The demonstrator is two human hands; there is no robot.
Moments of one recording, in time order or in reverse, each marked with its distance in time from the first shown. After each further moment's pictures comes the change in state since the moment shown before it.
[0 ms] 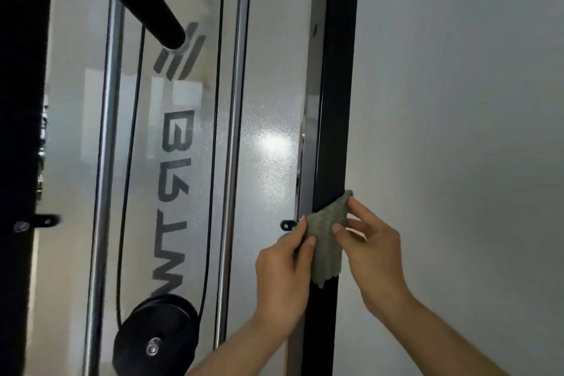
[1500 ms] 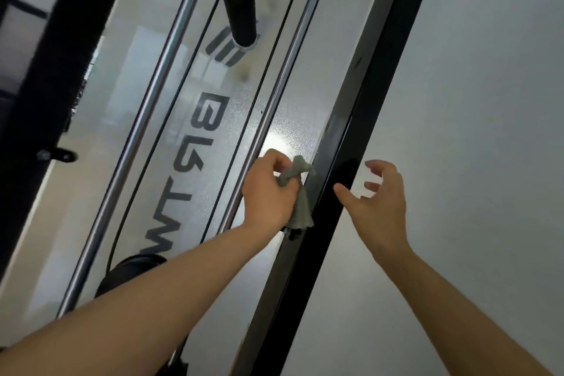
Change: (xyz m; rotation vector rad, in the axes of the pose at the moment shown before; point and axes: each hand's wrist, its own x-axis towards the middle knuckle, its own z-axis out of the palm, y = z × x) left_hand 0.083 0.062 -0.031 -0.029 0.289 0.011; right_hand 0.049 -0.093 0.002 -0.566 0.017 -0.259
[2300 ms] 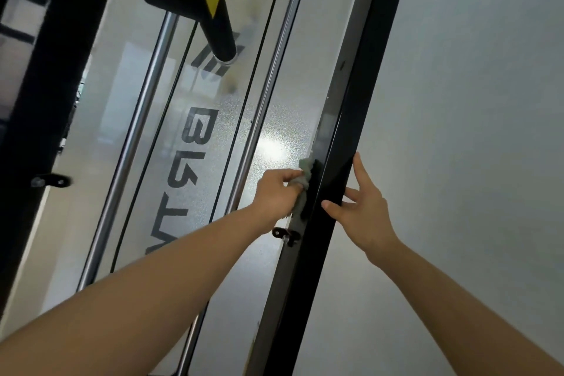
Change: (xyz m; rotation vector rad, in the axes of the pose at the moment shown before) left_hand 0.031 -0.001 0.019 -0.077 -0.383 -0.259; right_hand 0.008 0.013 0.005 0.110 -0.266 0.053
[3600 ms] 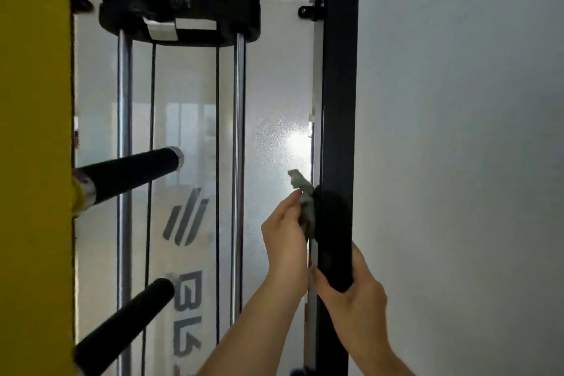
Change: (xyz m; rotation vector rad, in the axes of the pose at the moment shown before) left_hand 0.116 0.192 0.045 -0.421 0.347 -0.264; right_hand 0.111 -0.053 -0.014 0.266 0.158 0.167
